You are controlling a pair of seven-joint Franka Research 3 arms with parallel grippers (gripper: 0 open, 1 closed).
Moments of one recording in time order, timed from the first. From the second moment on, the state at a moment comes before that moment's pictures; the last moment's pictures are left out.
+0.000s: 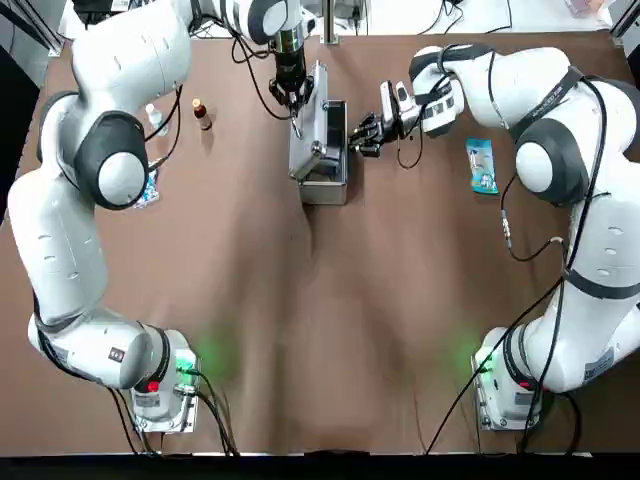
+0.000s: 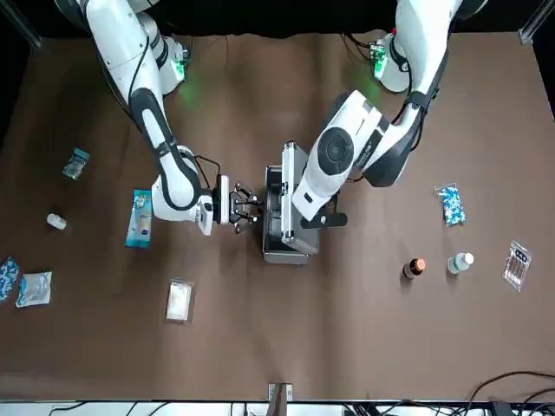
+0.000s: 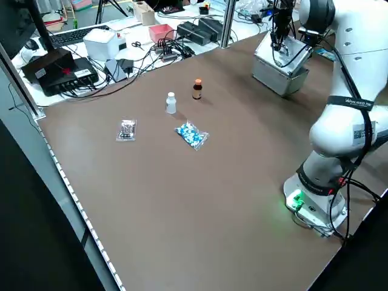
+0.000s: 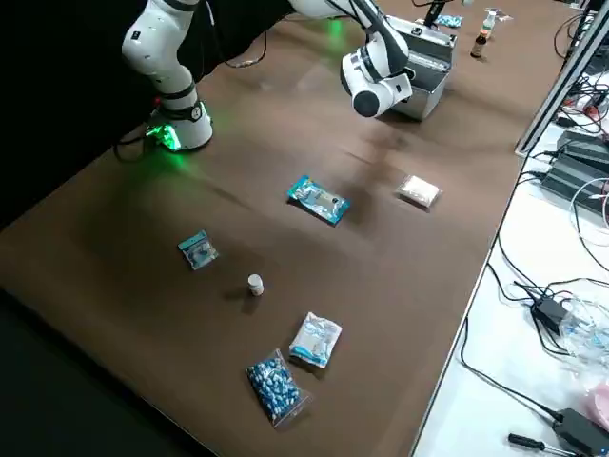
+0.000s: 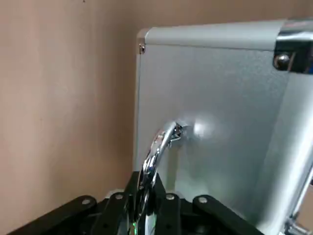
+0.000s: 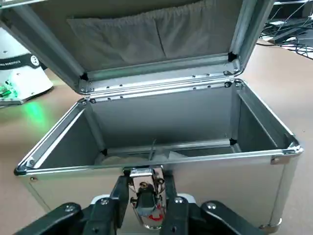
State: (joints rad) left arm -0.32 0.58 -0.41 -1.38 0.08 1.78 -0.75; right arm 0.40 0.62 0.06 -1.90 1.57 2.14 -2.30
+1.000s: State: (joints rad) left arm -0.27 0.58 -0.41 -1.38 0.08 1.76 -0.70; right arm 0.40 0.62 0.06 -1.90 1.57 2.15 -2.30
